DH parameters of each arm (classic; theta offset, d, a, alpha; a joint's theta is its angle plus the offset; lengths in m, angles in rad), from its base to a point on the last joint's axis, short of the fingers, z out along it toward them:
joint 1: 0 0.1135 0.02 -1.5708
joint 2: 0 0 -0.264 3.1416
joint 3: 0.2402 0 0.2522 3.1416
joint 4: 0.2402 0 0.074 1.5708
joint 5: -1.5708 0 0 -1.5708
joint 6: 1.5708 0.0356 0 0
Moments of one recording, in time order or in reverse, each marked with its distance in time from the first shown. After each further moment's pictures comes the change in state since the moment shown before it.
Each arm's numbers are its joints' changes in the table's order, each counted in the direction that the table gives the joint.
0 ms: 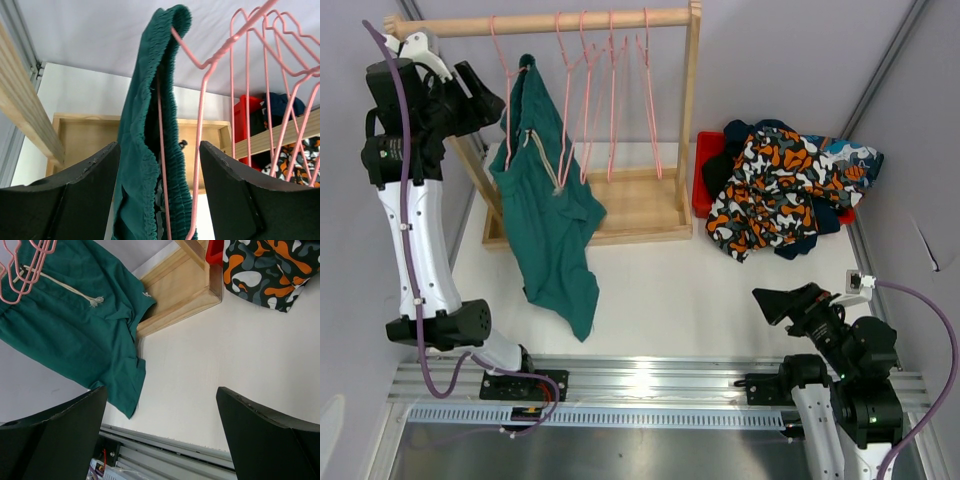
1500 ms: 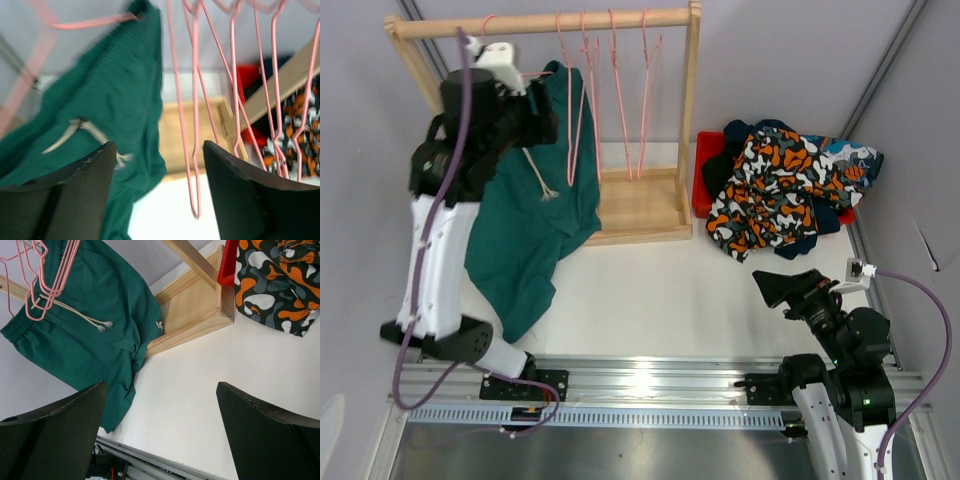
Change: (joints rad) left arm -0.446 -0.027 0.005 0.061 0.367 0.106; right arm 0.067 0.019 -0.099 -0.229 -0.084 0.079
